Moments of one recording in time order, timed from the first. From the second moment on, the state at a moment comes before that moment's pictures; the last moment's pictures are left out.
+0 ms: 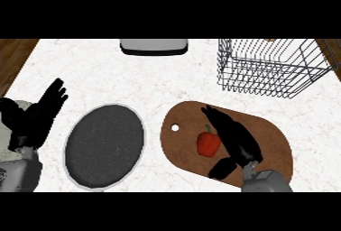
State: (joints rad) left arm -0.17 0.29 0.15 -1.41 0.09 -0.06 0.21; right arm -0.14 -0.08 0.32 -1.57 0.83 0.28 0.30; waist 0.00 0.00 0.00
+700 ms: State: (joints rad) left arm -0.23 0.28 0.18 -1.37 0.07 -0.07 0.23; right arm -0.18 -0.06 0.38 -1.44 0.96 0.26 0.22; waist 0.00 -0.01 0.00
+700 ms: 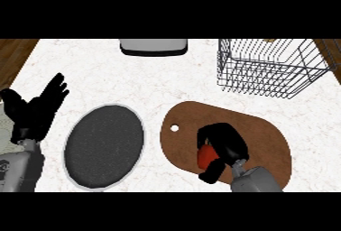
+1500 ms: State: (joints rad) left arm -0.23 0.26 0.17 -1.36 0.05 -0.06 0.21; right arm -0.15 0.00 0.94 -1.53 0.82 -0.09 0.60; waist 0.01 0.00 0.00
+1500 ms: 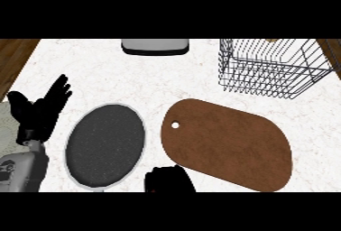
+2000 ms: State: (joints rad) left arm -0.21 0.26 0.17 -1.39 0.05 -0.07 0.22; right arm -0.18 -0.02 1.03 -1.71 0.87 -0.39 0.62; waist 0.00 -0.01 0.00
